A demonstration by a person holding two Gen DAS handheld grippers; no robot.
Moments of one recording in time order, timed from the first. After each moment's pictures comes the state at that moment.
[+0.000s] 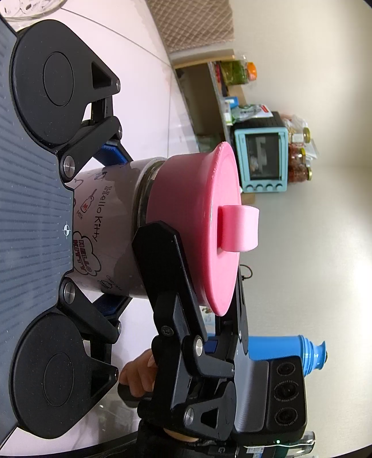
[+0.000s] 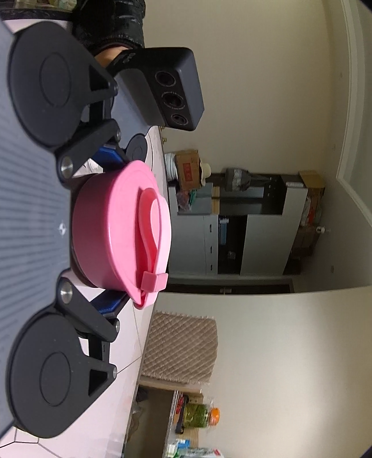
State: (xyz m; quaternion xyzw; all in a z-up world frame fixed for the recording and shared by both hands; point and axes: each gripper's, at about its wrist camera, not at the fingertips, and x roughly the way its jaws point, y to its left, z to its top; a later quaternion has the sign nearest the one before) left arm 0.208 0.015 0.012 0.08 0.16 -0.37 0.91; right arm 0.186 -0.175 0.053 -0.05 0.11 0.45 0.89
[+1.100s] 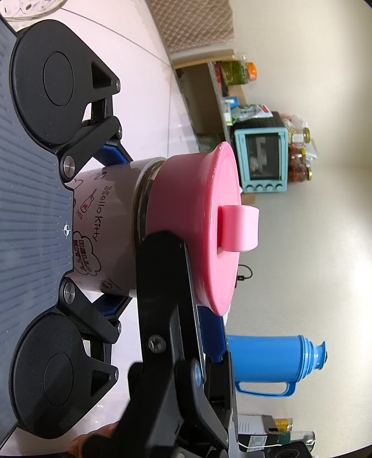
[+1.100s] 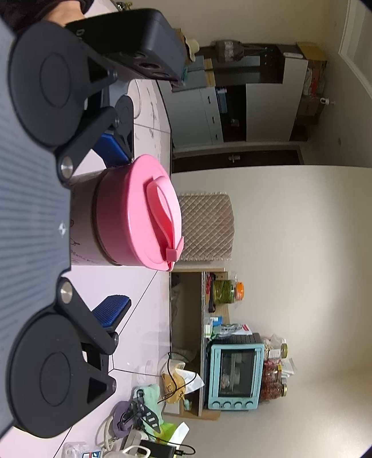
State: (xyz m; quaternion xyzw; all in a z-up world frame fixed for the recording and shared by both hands) left arm 0.208 0.015 0.012 0.08 0.16 -0.37 0.91; right arm 0.135 -0.129 0.054 0.00 0.15 0.17 0.97
